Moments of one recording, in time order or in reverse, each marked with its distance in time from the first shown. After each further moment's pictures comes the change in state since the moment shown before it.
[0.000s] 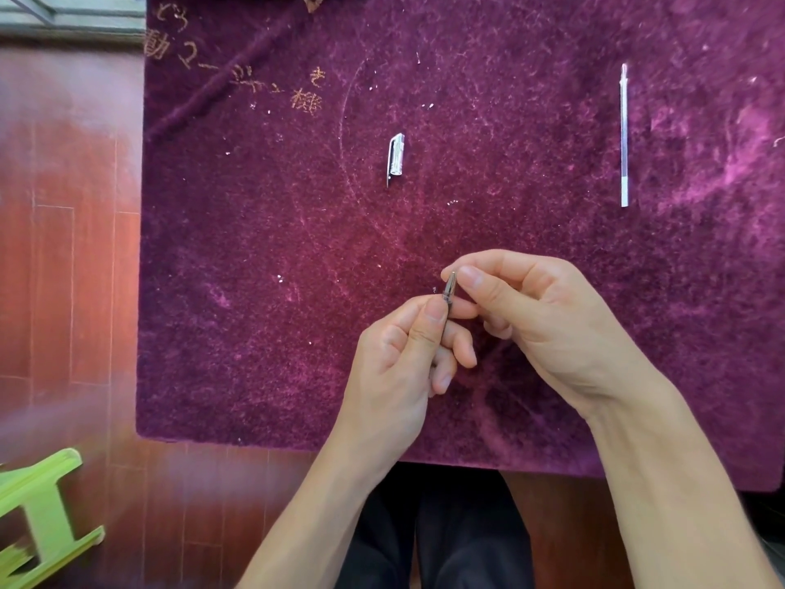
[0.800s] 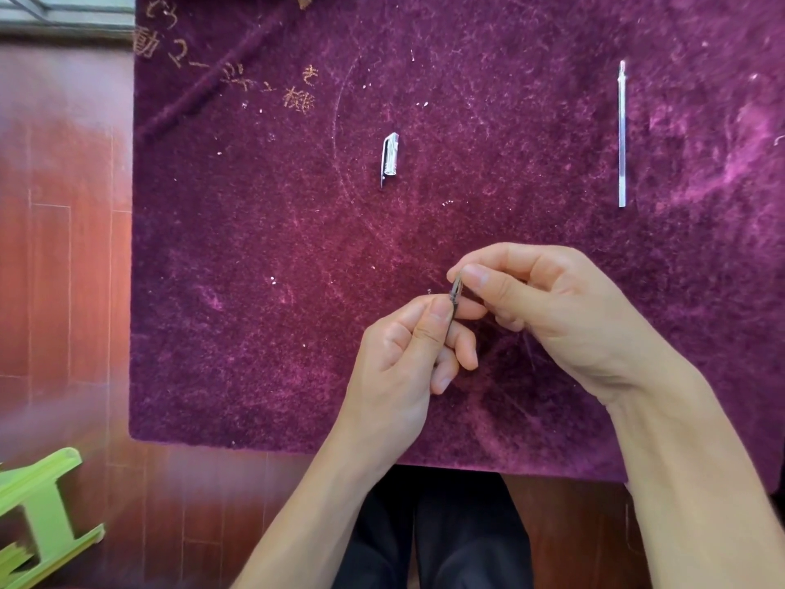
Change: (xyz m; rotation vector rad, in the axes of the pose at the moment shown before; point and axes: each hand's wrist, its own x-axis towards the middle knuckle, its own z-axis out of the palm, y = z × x) left_hand 0.005 0.002 0.005 0.044 -0.017 -0.032; right_hand 0.005 -0.012 -0.017 -0.110 -0.088 -0.036
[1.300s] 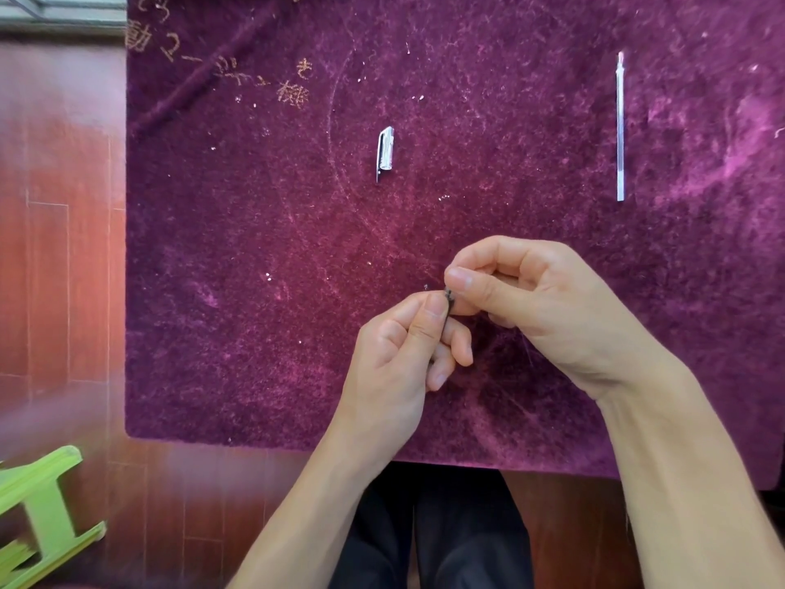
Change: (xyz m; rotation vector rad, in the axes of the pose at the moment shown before) left_hand 0.000 0.000 0.002 0.035 -0.001 0.002; right_hand 0.003 0.004 0.002 -0.006 -0.004 0.002
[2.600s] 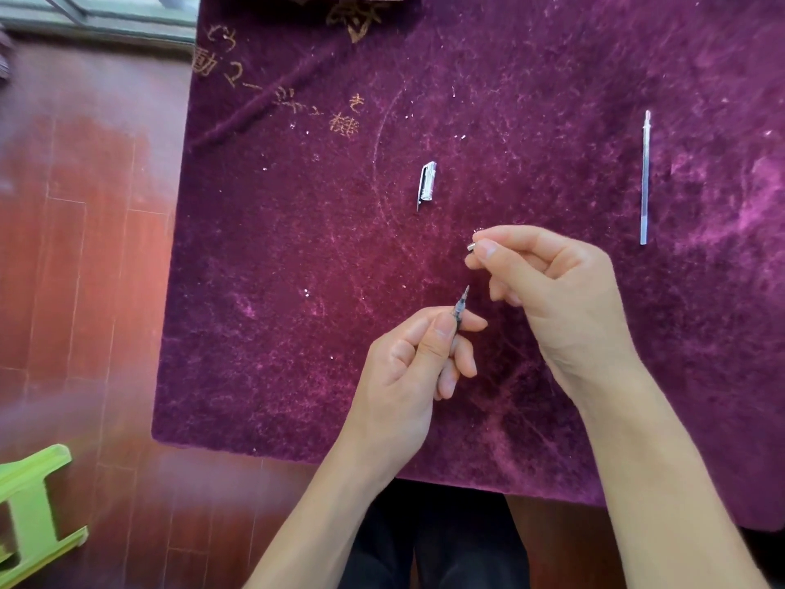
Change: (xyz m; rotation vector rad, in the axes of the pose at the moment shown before) left_hand -0.001 0.001 -0.022 -0.068 0.021 0.024; right_hand 0.028 -0.006 0.024 -0.014 0.394 -0.132
